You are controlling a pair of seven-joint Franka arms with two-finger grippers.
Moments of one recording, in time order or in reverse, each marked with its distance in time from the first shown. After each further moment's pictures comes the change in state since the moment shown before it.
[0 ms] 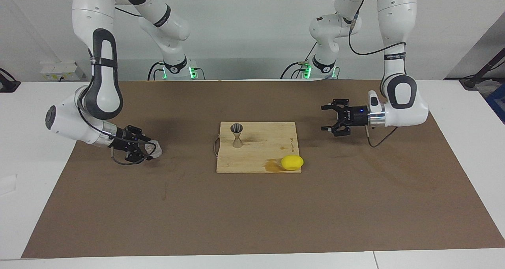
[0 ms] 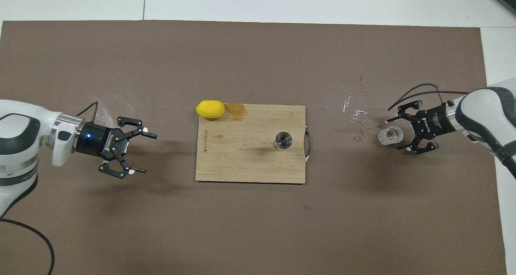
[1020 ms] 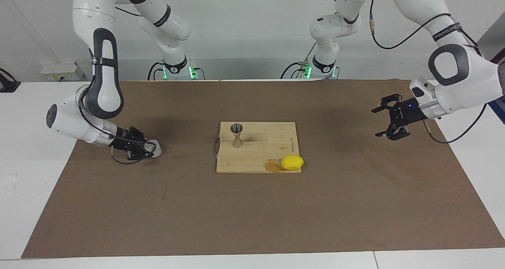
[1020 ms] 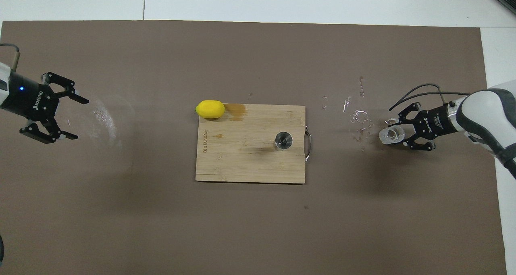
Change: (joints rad) left arm -0.009 -0.004 -0.017 0.459 0.541 -0.013 -0.424; right arm -0.002 -0.024 0.000 -0.008 0.001 0.021 -0.004
